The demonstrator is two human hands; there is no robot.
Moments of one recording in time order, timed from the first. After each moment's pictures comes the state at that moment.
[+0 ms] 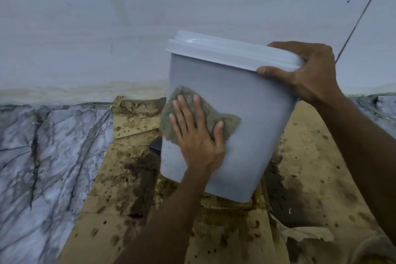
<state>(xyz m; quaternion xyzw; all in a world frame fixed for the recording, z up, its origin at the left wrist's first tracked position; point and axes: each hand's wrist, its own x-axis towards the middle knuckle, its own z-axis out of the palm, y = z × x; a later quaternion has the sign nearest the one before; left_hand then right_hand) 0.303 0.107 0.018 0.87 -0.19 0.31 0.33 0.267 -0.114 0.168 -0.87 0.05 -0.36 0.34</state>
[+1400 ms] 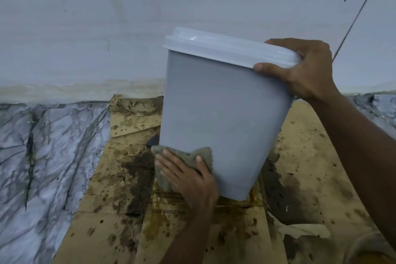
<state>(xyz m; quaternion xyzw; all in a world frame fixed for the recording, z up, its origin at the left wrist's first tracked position) 0.245 0.120 -0.061 0.87 0.06 0.18 0.45 0.267 -0.108 0.170 -0.86 0.08 -0.36 0.36</state>
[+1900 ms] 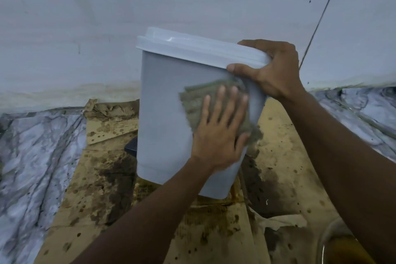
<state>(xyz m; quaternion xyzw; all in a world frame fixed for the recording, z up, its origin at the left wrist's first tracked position) 0.278 0.049 0.041 0.82 -0.47 0.30 0.16 0.262 -0.110 0.170 -0.86 0.09 -0.37 0.35</state>
